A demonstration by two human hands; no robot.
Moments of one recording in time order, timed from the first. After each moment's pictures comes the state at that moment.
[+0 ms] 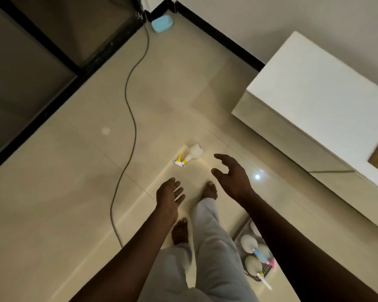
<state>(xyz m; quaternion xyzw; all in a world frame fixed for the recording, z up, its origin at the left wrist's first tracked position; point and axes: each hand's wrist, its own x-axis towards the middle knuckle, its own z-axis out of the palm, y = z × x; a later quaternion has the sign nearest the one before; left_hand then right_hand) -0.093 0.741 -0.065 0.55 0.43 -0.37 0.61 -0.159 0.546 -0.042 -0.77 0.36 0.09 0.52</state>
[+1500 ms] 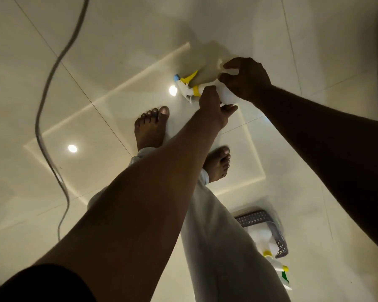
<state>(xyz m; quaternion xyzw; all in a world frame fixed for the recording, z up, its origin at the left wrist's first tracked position) 0.030 0.593 -0.563 0.29 0.61 -0.33 0.66 0.067 0.494 -0.559 -0.85 0.19 0.39 0.30</state>
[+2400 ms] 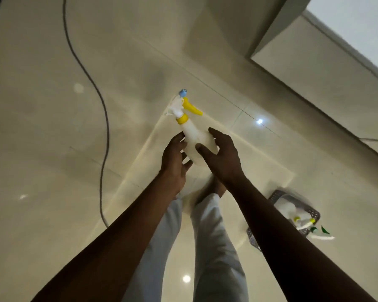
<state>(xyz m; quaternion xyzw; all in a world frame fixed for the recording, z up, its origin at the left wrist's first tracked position) 0.056 0.661 -0.292 0.57 0.34 -0.48 0.57 -0.033 0.556 -0.286 -0.68 0.49 0.11 0.53</state>
